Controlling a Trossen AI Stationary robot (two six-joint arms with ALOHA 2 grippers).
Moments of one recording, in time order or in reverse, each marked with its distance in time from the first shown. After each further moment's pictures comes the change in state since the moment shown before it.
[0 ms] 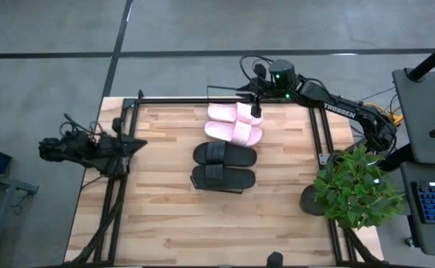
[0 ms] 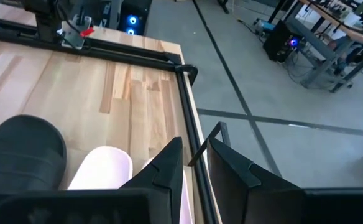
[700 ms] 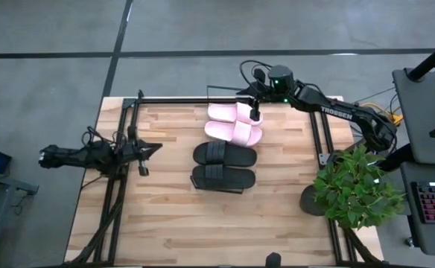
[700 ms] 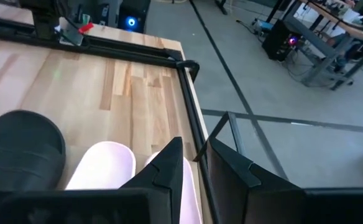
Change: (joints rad) left arm 0.112 -0.011 -0.289 0.228 -0.026 0.033; right arm 0.000 -0.001 -0.111 0.125 -0.001 0.028
